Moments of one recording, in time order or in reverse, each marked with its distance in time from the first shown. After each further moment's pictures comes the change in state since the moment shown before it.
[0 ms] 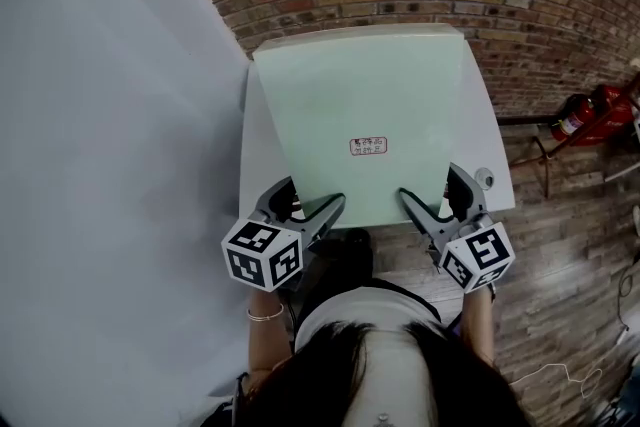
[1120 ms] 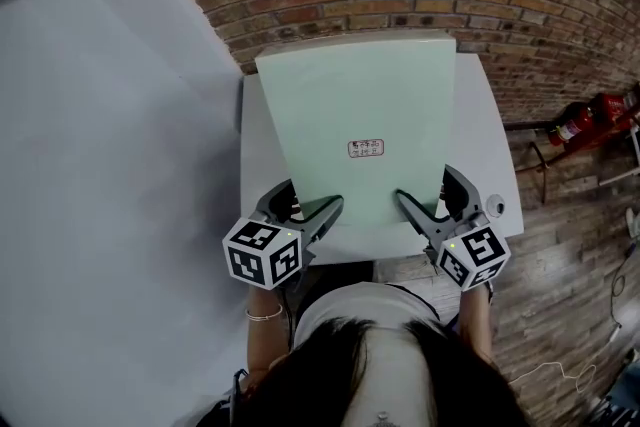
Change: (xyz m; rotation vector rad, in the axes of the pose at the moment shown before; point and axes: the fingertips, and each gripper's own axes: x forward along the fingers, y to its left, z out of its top) left arm 0.057 0.096 0.020 -0.060 0.049 -0.042; right arm 0.107 -0.030 -0.009 0.015 0.078 -0.032
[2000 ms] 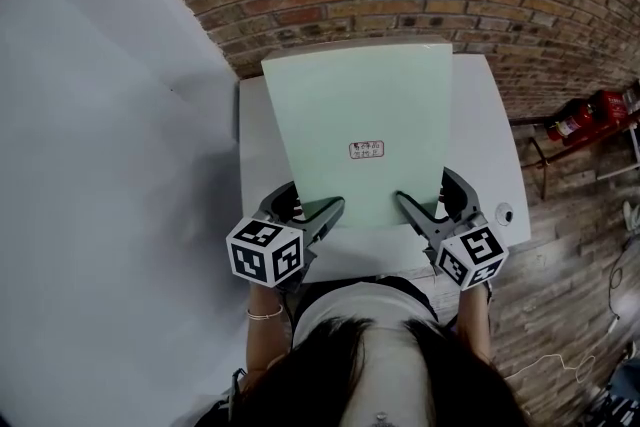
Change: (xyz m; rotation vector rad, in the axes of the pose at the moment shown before) left arm 0.032 0.054 -0.002 -0.051 0.061 -0.044; right arm 0.055 -0.013 -0.019 0.037 0.068 -0.042
